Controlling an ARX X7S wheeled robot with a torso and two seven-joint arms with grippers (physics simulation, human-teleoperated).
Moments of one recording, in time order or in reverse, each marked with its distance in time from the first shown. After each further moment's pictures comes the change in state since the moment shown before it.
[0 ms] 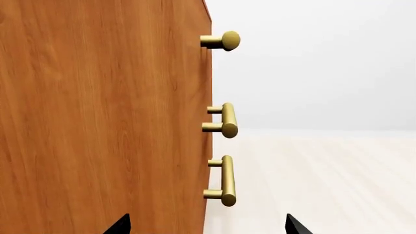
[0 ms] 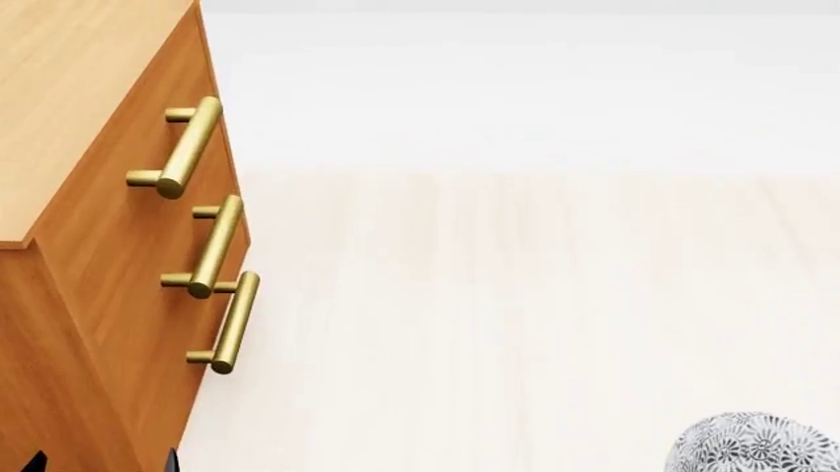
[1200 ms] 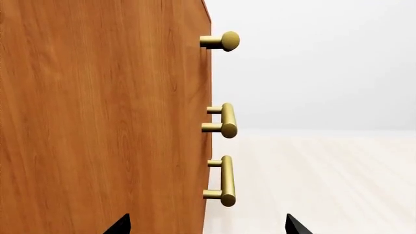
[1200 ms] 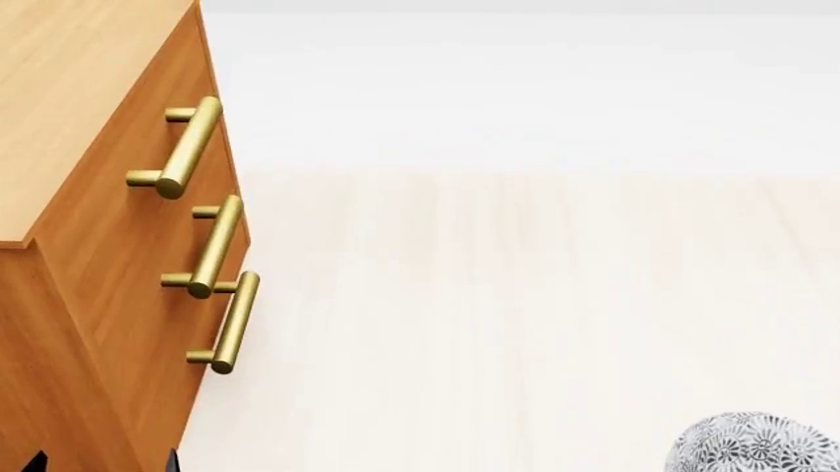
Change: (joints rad) left arm -0.004 -0.019 0.021 -0.001 -0.015 0.008 -0.022; right arm -0.113 -0.014 0.226 0.006 0.571 -0.120 0.047
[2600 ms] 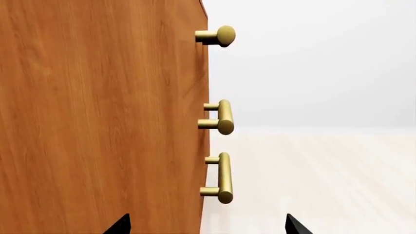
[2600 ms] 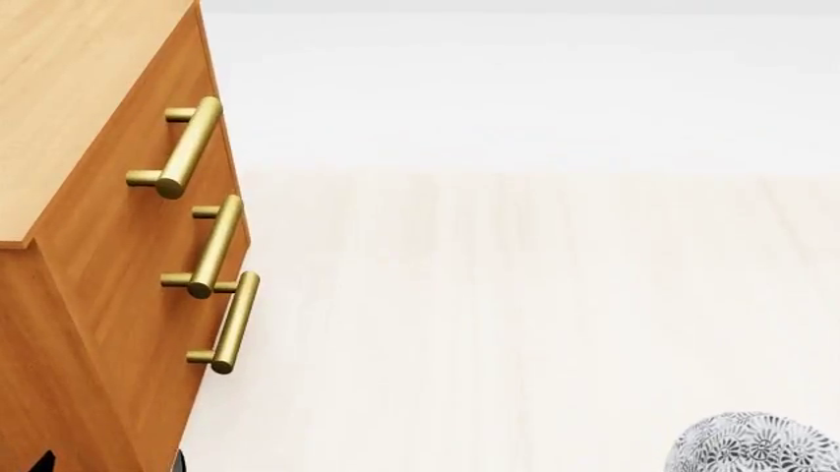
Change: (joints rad) left arm -0.017 -0.015 0.029 -0.020 -0.012 0.004 -0.017; right arm 0.247 0.081 -0.016 0.286 0.102 0.099 0.103
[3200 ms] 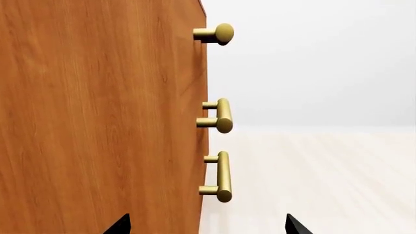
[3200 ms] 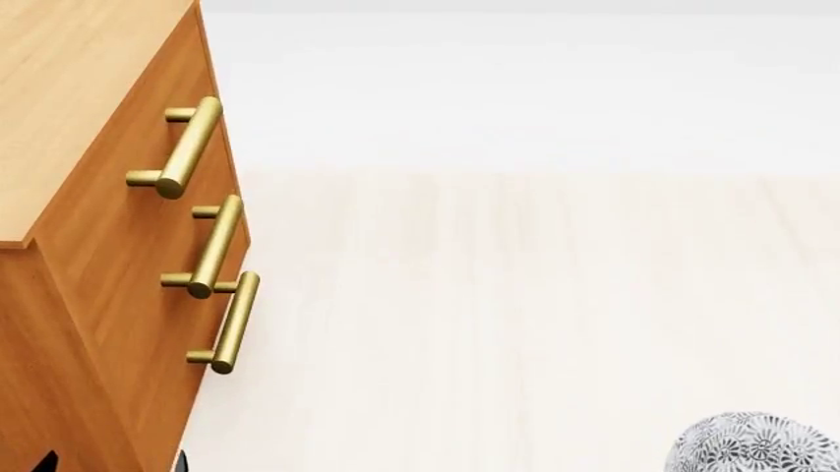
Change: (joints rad) left arm -0.007 -0.007 0.011 -0.009 -0.006 0.003 -0.005; right arm 0.136 0.008 -0.030 0.195 0.012 0.043 0.004
